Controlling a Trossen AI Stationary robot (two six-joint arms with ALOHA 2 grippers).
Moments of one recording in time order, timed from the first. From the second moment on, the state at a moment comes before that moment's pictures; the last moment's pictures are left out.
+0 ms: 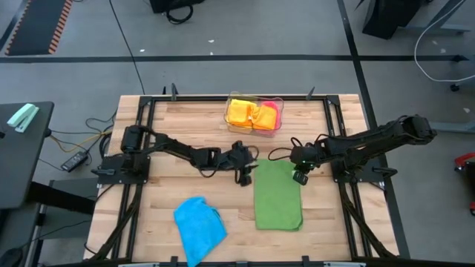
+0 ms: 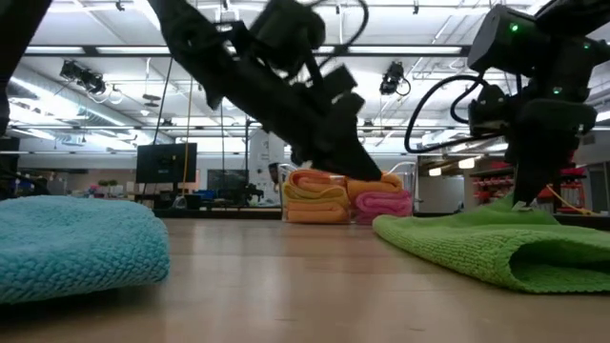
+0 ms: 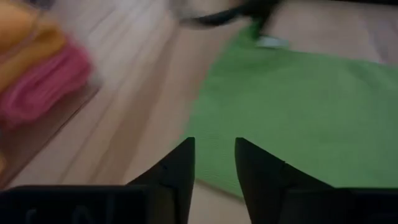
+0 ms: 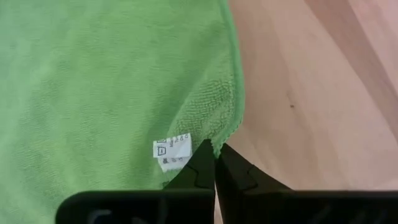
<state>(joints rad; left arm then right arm) -0.05 1.97 1.07 0.37 -0.25 -0.14 0.06 1.12 0.49 -0.58 0.06 0.55</state>
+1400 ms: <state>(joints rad) 0.06 2.13 1.07 0.53 -0.02 -0.32 0.07 1.31 0.50 -0.54 0.11 0.66</state>
